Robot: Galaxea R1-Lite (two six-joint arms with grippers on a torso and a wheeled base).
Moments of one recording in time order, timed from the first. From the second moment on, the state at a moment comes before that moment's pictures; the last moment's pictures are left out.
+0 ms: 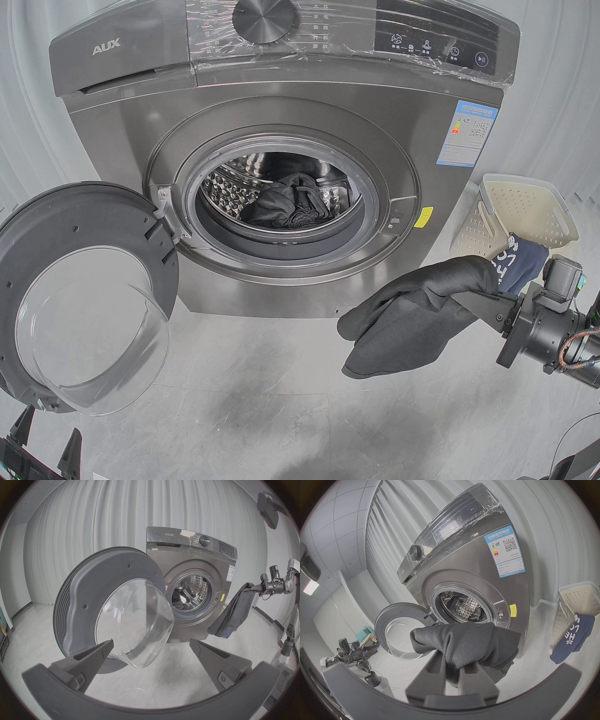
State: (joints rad) left arm 0.00 0.02 -0.02 0.01 0.00 -0.03; right arm 0.66 1.27 -0.40 -0.85 0.06 0.23
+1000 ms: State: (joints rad) left arm 0.00 0.02 -0.04 -0.03 -0.04 -0.01; right arm 0.82 1.60 -0.65 -1.05 -0.12 0.39
